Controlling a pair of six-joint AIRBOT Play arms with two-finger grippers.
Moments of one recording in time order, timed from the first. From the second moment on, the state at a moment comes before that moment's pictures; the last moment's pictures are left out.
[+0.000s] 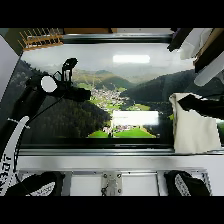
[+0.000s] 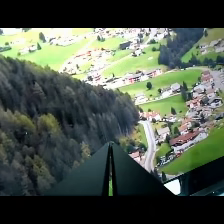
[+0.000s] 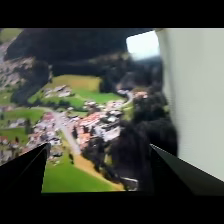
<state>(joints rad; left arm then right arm) -0.28 -1.28 1.25 1.26 -1.07 -1.55 -0.28 -0.79 0.96 -1.11 1.16 1.43</state>
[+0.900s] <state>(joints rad) -0.28 -1.28 1.25 1.26 -1.07 -1.55 -0.03 -0.88 0.96 -1.10 1.15 1.42</state>
